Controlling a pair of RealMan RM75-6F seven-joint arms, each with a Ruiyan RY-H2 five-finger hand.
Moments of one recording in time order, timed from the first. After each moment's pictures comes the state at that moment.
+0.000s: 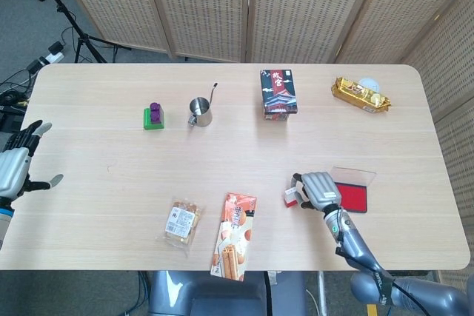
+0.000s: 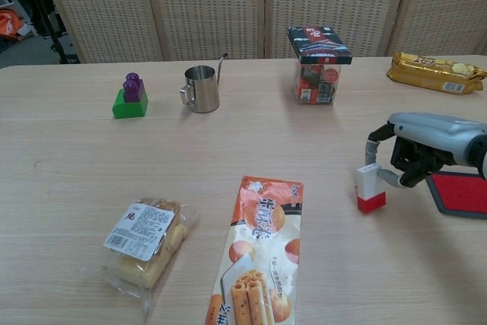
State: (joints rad) left arm -0.34 -0.95 -0.17 -1.74 1.15 1.12 -0.09; right arm 0.62 -1.51 0.12 -1.54 -1.00 0.97 -0.32
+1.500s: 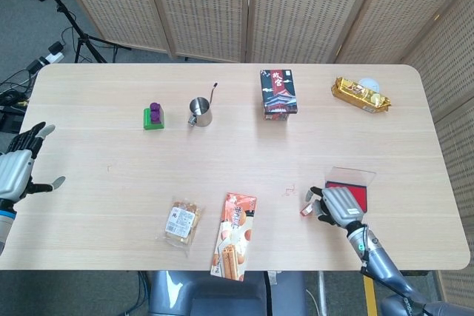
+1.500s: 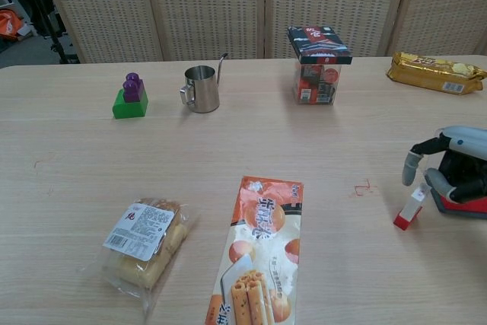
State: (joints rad) left arm -0.34 -0.95 -0.16 -1.76 1.17 1.13 -0.08; right arm 0.47 -1.40 0.04 -1.55 -1.27 1.00 0.00
